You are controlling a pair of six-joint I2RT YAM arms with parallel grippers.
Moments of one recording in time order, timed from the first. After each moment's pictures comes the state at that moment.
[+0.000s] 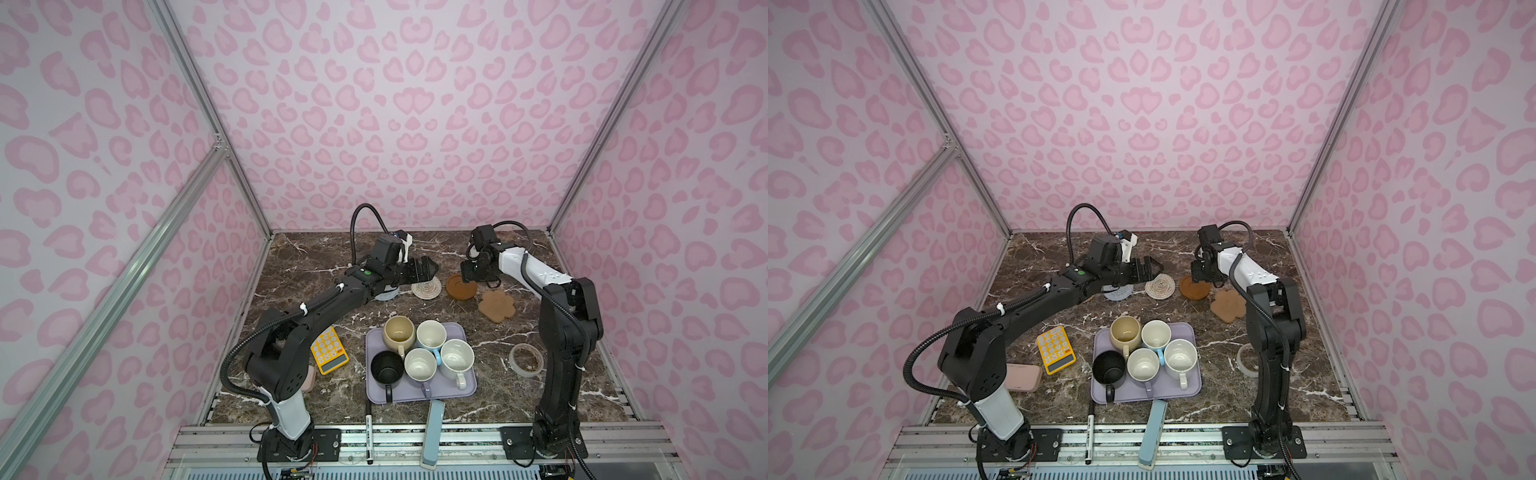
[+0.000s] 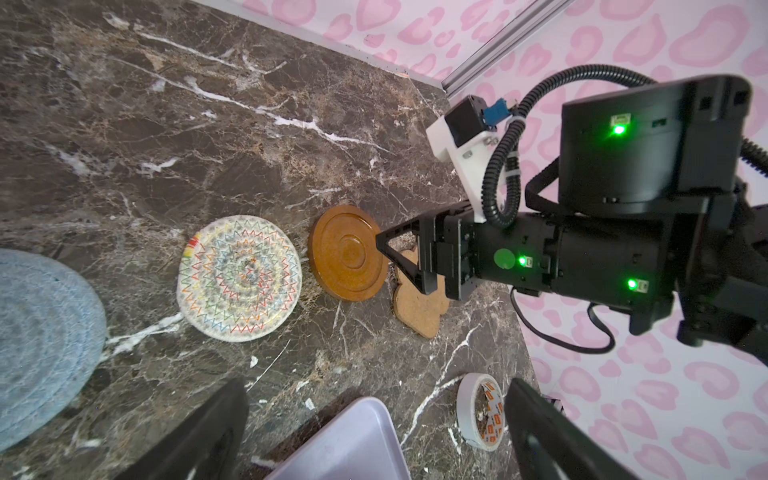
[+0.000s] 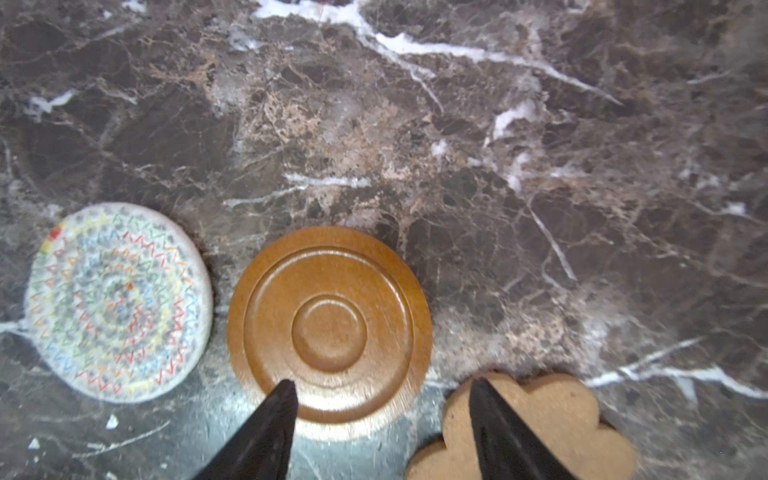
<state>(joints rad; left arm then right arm) -0.60 1.74 1.34 -0.17 0.32 -0.65 0.25 1.99 1.57 -0.74 0.04 0.19</state>
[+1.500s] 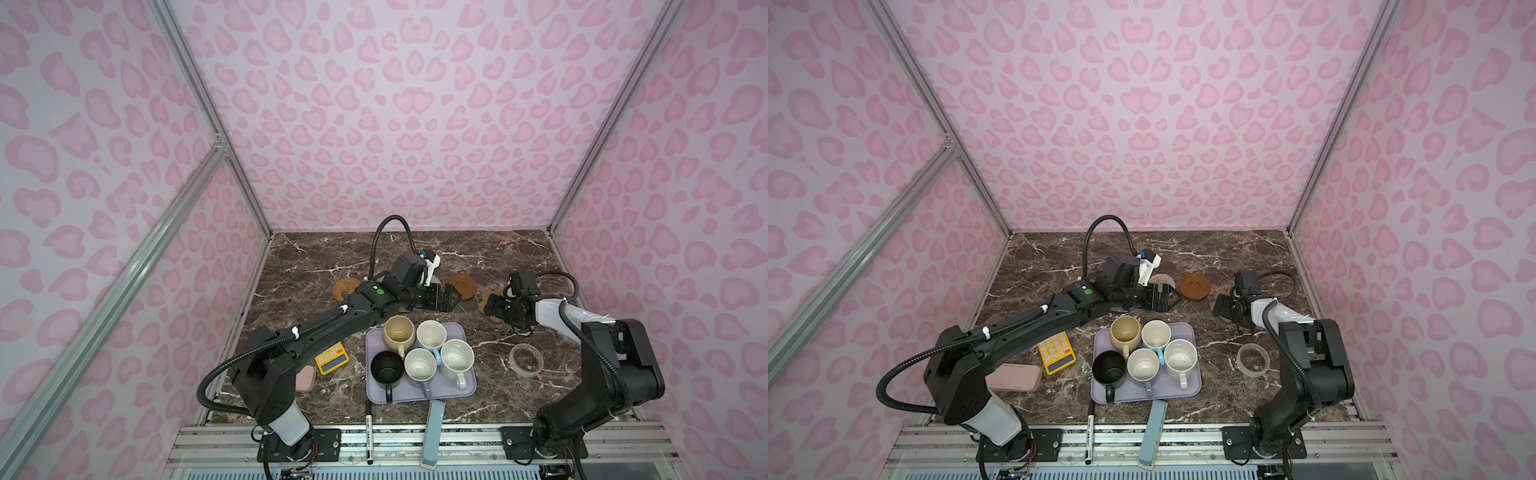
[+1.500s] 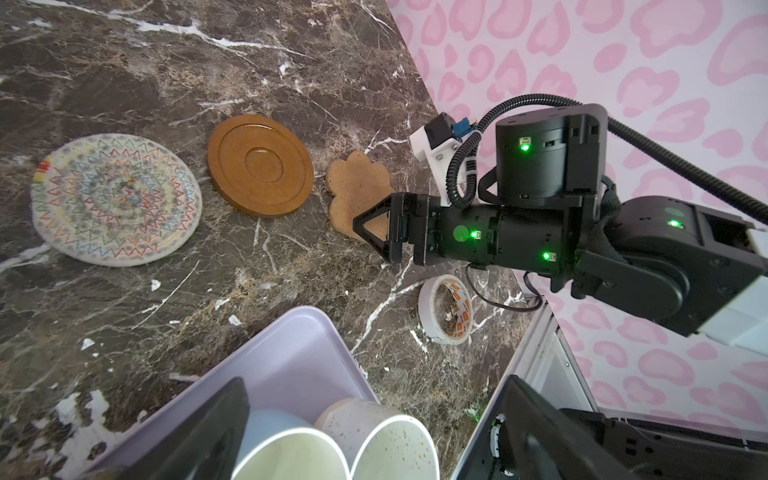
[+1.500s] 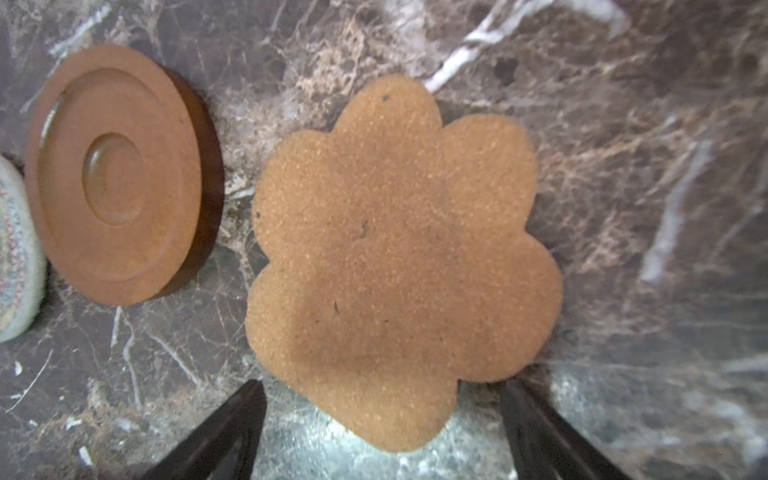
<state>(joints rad) -0.81 1.64 1.32 -0.30 0.28 -0.57 0.07 1.62 0.84 -0.32 -0.06 0.46</state>
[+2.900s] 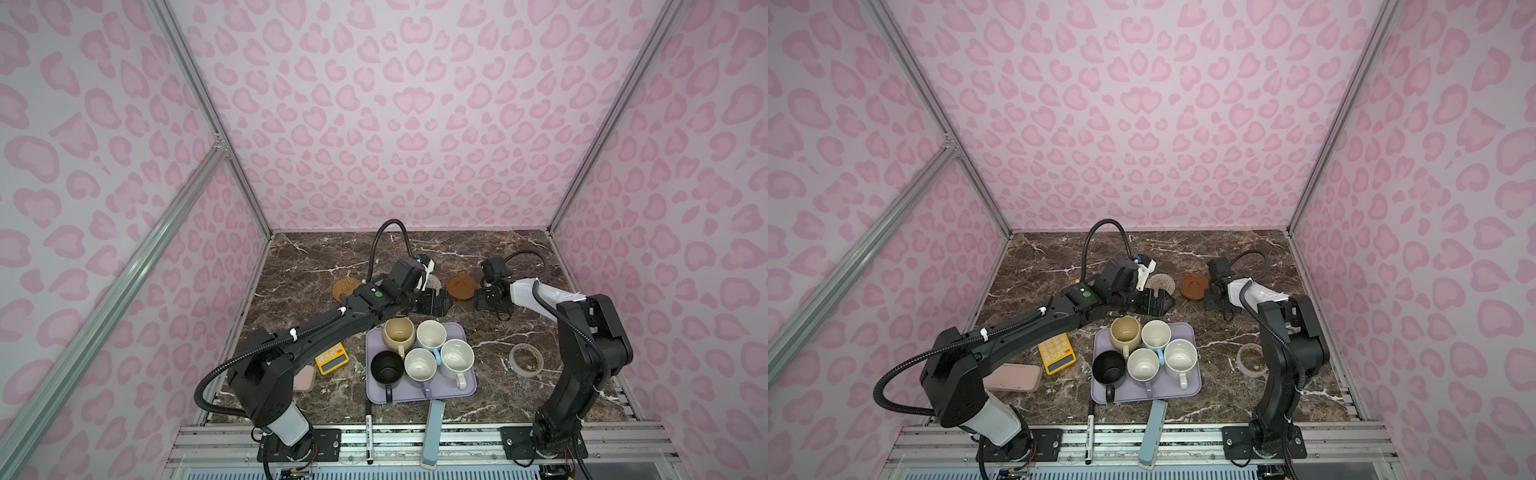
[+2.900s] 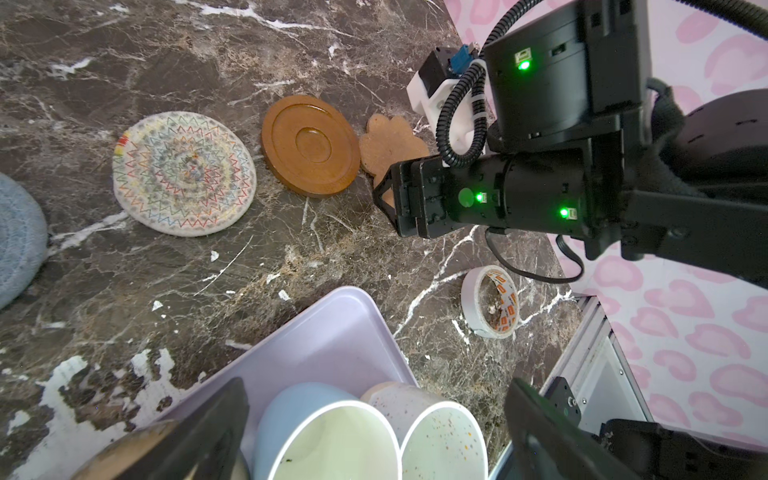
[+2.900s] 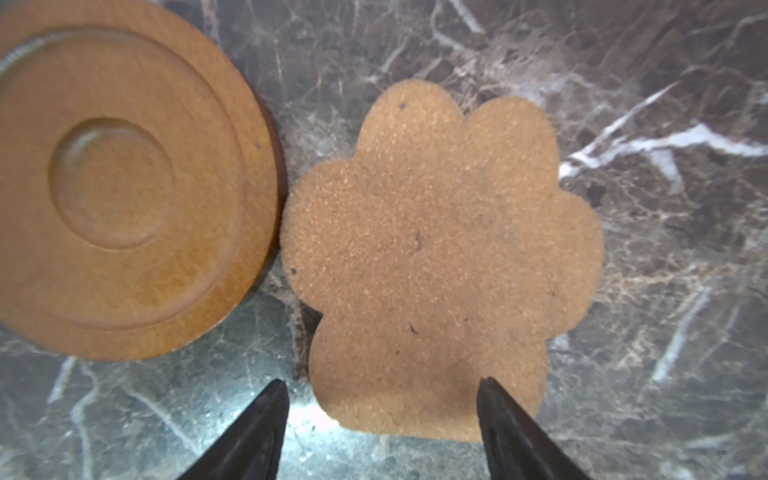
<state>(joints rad) -0.80 1.62 1.28 -0.36 0.20 -0.54 0.23 1.82 1.11 -0.52 0.18 0.32</state>
